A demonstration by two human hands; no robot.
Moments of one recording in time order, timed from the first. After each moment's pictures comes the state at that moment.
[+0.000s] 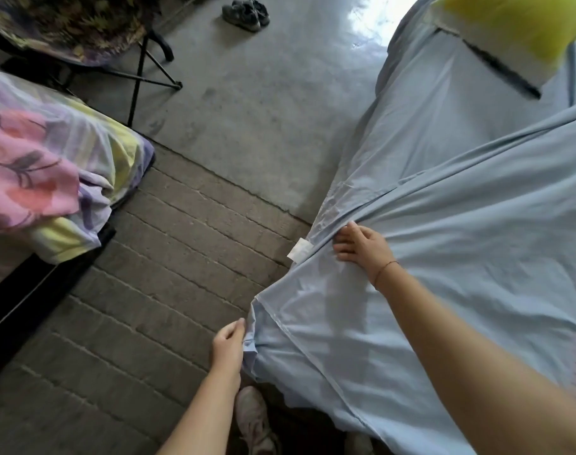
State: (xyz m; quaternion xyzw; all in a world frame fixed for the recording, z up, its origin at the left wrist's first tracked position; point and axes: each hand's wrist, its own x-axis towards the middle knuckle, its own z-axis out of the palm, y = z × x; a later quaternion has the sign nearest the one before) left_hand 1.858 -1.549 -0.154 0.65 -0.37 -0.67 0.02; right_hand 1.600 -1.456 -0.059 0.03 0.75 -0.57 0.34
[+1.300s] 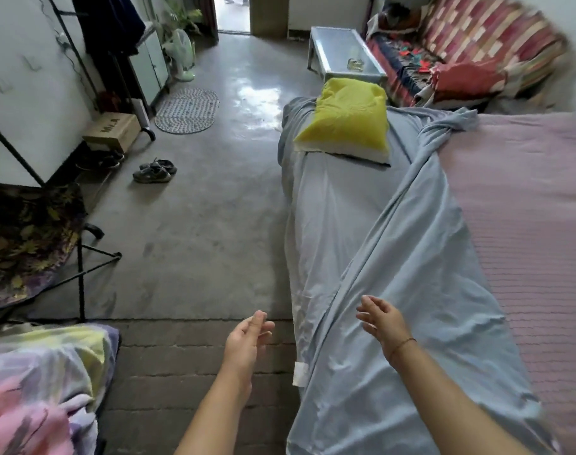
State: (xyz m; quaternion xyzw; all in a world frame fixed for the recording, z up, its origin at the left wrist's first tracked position) left_hand 1.679 -1.684 0.088 0.33 -0.58 -0.75 -0.05; right_hand 1.596 -1.442 0.083 0.23 0.67 -0.69 0.13
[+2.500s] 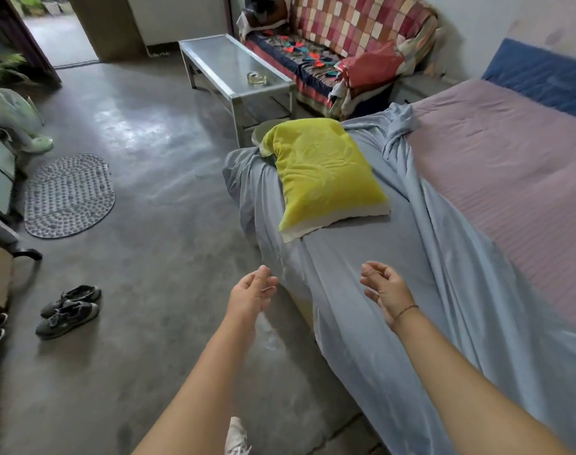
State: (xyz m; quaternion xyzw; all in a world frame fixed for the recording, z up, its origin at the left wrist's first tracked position) left_hand 1.088 -1.886 0.174 0.14 -0.65 -0.71 -0.22; right_hand 1.150 -1.638 0.147 0.35 0.59 -0.73 -0.08
